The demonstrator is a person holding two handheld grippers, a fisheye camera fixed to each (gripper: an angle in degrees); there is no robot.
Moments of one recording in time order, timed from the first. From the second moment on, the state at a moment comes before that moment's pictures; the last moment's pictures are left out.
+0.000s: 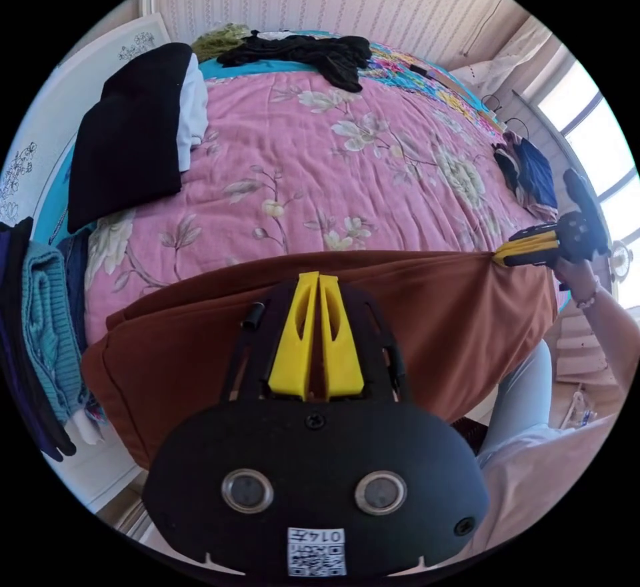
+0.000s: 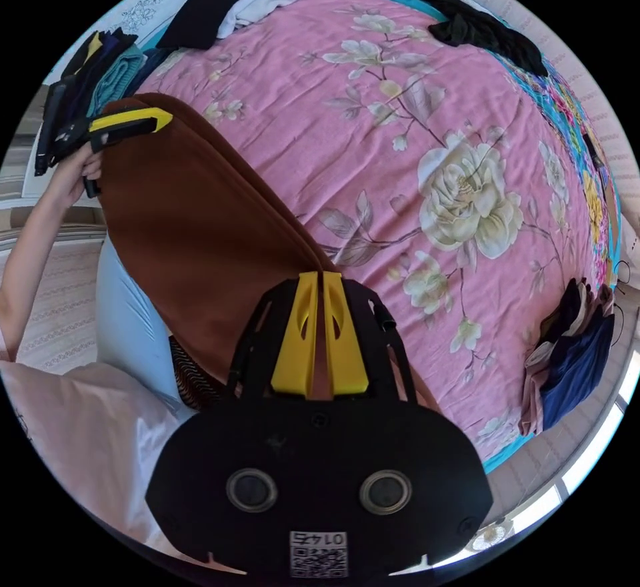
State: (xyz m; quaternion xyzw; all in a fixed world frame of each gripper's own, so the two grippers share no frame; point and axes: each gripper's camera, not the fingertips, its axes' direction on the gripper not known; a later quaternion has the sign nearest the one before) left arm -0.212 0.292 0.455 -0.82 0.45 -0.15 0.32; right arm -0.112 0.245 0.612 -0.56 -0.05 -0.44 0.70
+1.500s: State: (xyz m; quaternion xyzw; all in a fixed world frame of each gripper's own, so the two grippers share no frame) left arm -0.133 0.147 0.305 -0.70 0.61 -0.16 0.32; right arm -0.154 0.298 0.589 -0.48 -0.06 -0.47 0.73
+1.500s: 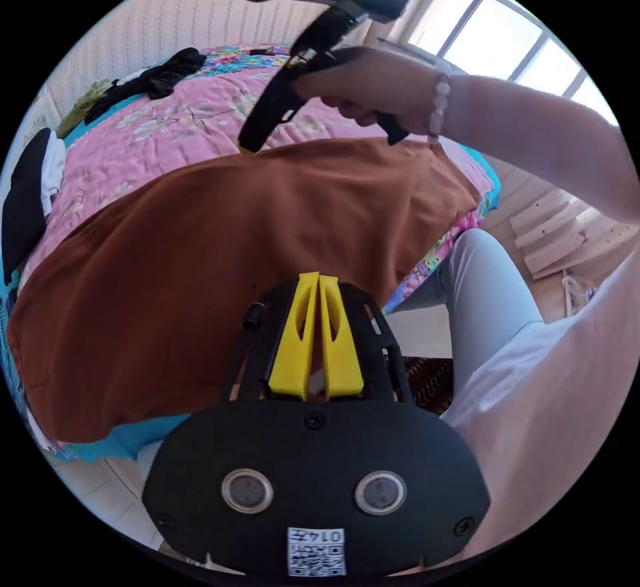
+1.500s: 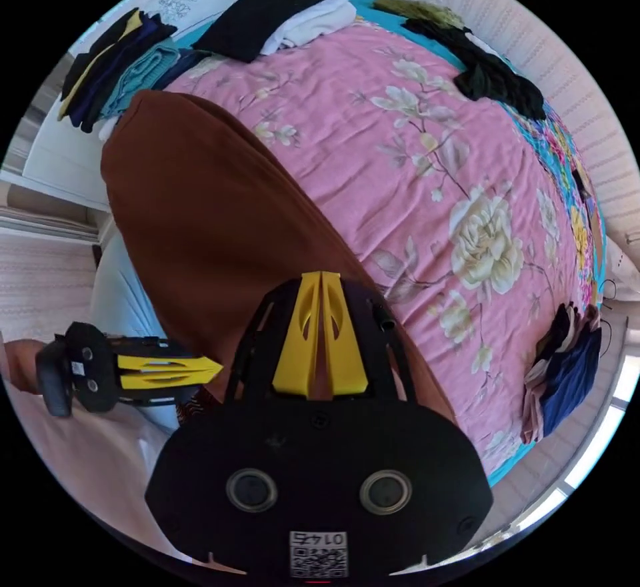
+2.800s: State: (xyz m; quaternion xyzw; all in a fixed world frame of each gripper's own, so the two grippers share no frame) left arm 0.063 0.033 0.248 -0.58 0.73 -0.20 0.30; right arm 0.426 0.226 0.251 -0.36 0.10 -0.05 0.93
